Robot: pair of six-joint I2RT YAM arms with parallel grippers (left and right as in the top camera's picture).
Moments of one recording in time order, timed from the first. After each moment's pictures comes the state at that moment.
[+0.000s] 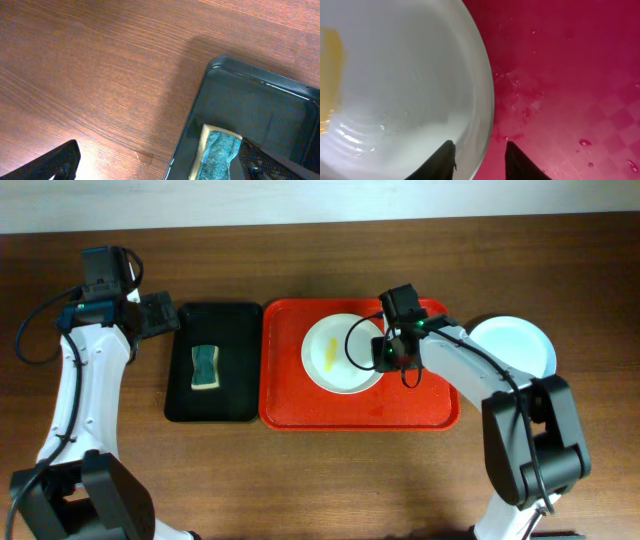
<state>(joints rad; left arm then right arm) 0.15 1.71 1.46 -0.80 -0.17 -0.13 0.31 1.91 1.23 -0.58 -0.02 0.24</state>
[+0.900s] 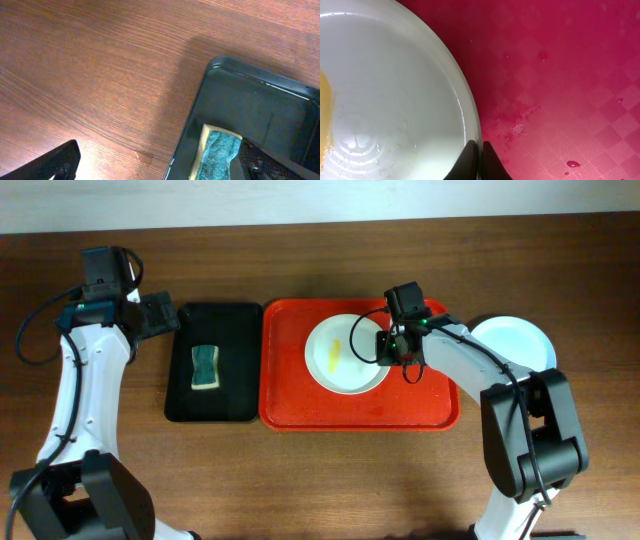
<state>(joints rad) 0.15 1.71 1.46 -0.80 -0.17 -0.13 0.28 1.94 1.23 -0.52 0.00 0.29</state>
